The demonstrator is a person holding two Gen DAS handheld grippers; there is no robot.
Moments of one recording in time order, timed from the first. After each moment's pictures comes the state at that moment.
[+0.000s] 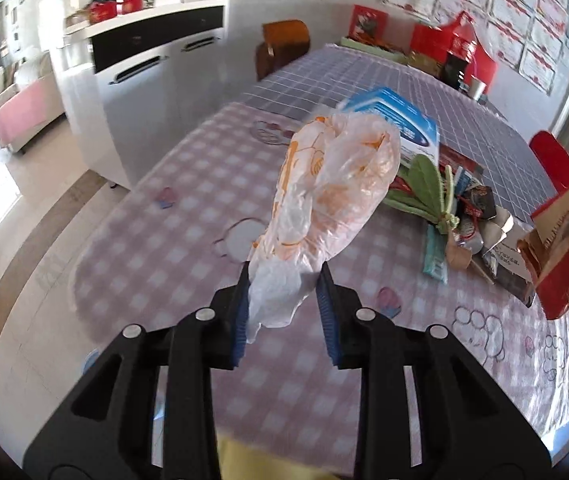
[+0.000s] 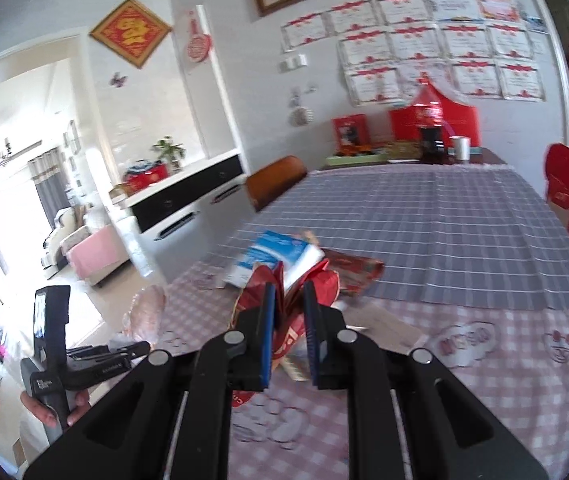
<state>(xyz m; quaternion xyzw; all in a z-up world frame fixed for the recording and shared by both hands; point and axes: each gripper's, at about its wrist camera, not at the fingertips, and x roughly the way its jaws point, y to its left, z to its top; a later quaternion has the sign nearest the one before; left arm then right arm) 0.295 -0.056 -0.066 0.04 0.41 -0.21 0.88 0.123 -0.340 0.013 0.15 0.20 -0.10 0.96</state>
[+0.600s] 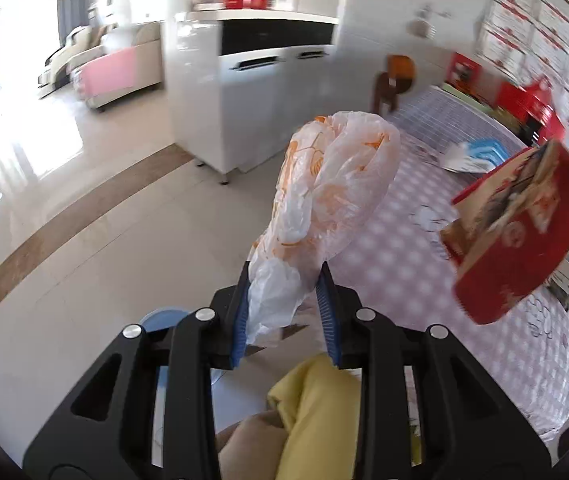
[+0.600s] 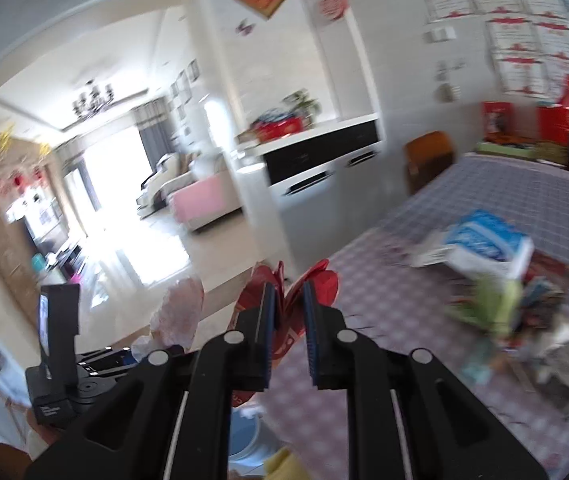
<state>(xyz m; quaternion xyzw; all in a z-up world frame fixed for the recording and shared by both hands) 0.261 0.117 -0.058 -0.03 0.40 -0.07 0.91 0.229 -0.148 0.010 0.10 0.24 0.12 0.96</state>
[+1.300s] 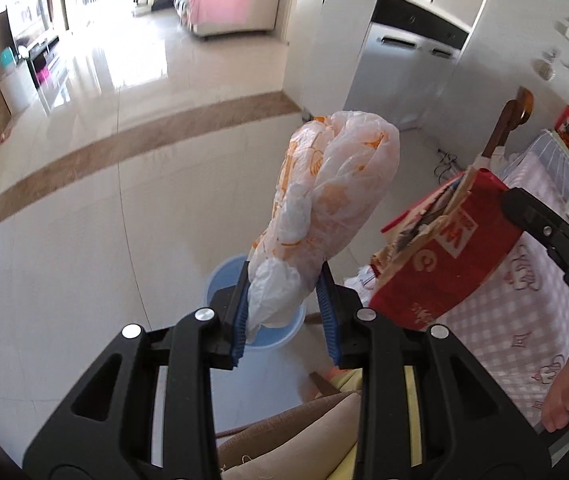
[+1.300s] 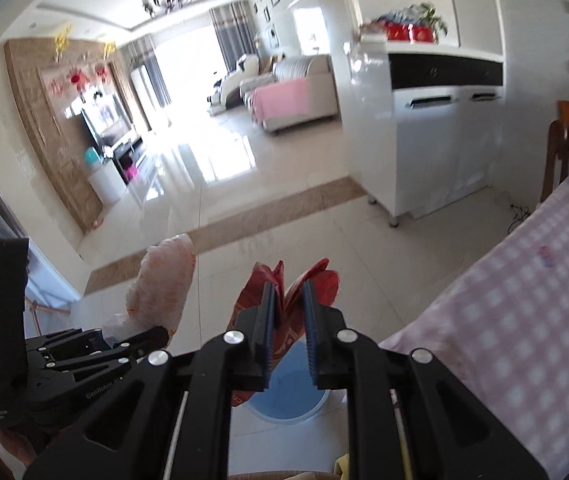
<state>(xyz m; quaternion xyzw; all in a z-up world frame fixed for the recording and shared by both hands) 0.266 0.287 -0.127 -0.13 0.47 0.08 0.87 0.334 0.085 -0.086 0.01 0.38 0.27 0.89</state>
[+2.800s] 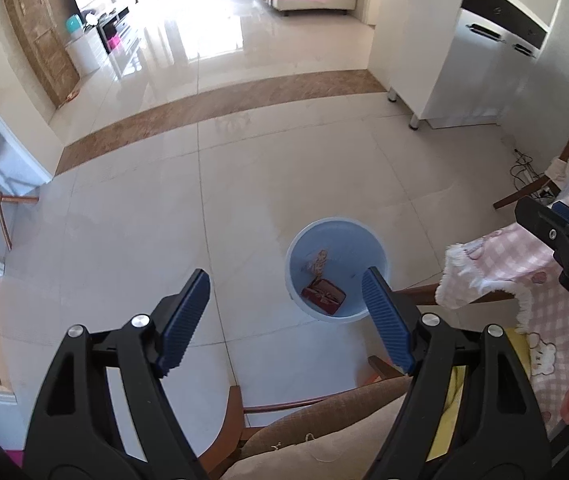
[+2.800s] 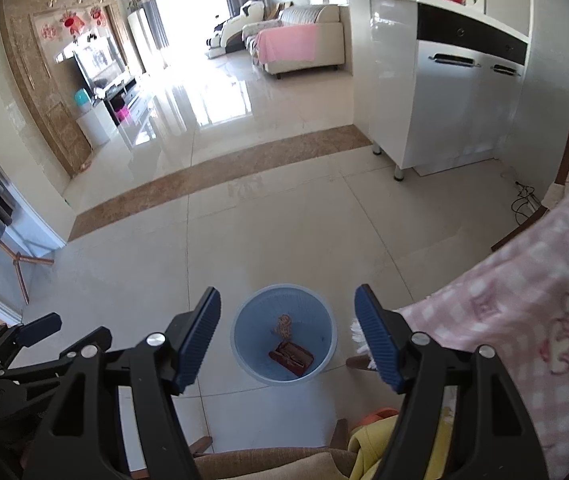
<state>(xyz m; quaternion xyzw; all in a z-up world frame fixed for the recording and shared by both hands) 0.208 0.332 -0.168 -0.11 0.49 0.22 0.83 0.316 0.141 -0.150 -0.05 0.44 0.26 0.86</state>
